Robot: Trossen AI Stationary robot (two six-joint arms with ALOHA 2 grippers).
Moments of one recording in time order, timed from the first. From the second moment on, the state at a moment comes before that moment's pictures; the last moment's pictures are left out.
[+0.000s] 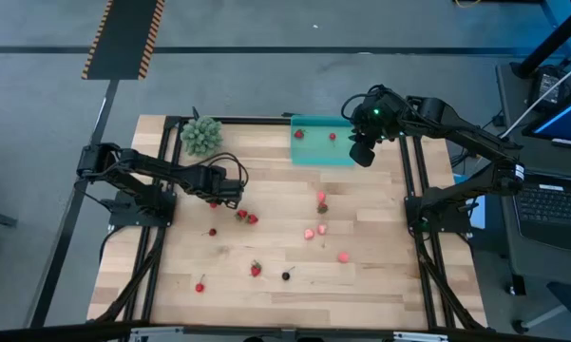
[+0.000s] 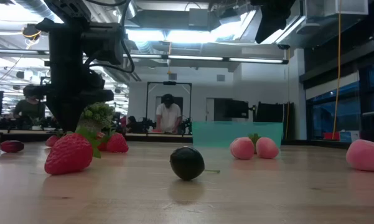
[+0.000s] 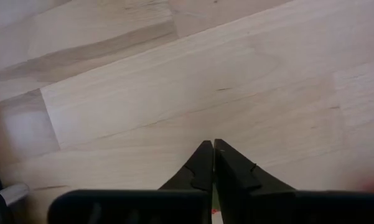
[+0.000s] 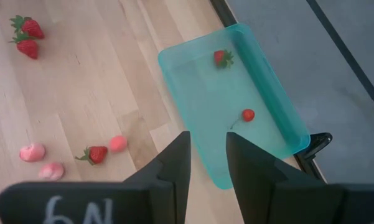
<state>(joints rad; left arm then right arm) 0.06 1.42 0.72 -0.84 -0.27 -1.24 -0.40 1.31 1.52 -1.13 0.11 -0.04</state>
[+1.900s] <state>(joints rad) 0.50 2.20 1.77 -0.25 0.12 -0.15 -0.40 1.31 1.52 -1.07 0.11 -0.09</state>
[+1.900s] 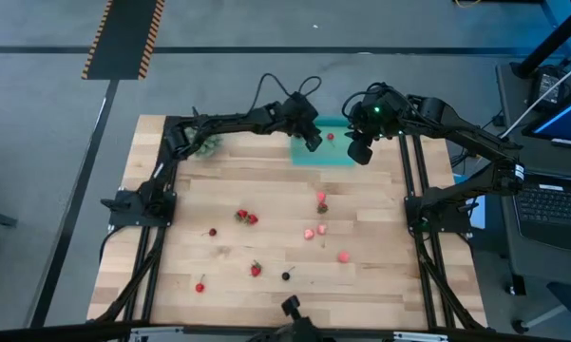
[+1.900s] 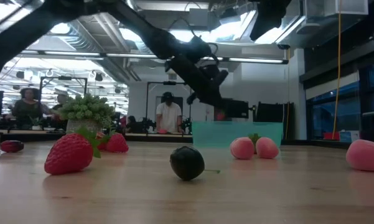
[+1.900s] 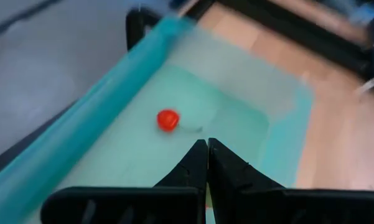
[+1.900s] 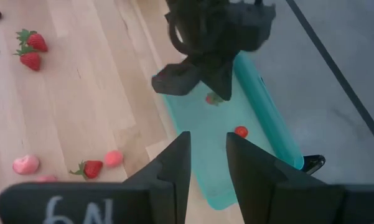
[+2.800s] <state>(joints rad) 0.62 2.40 2.06 -0.57 0.18 -0.10 -0.40 1.31 1.52 -1.07 0.11 -0.12</state>
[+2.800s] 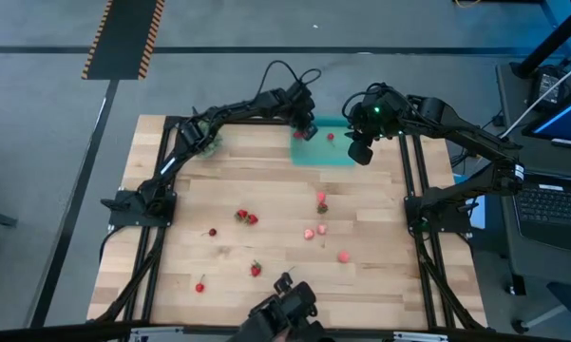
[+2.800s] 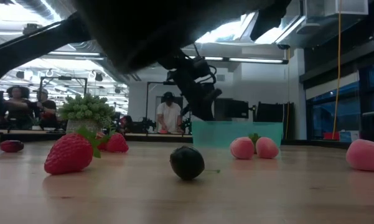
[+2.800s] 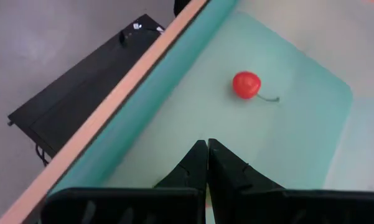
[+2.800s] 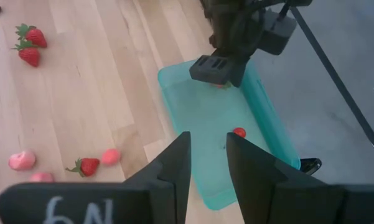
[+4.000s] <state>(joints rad) 0.65 2.44 2.11 -0.58 0.25 -0.15 -0.40 1.31 1.52 -1.10 0.11 -0.11</state>
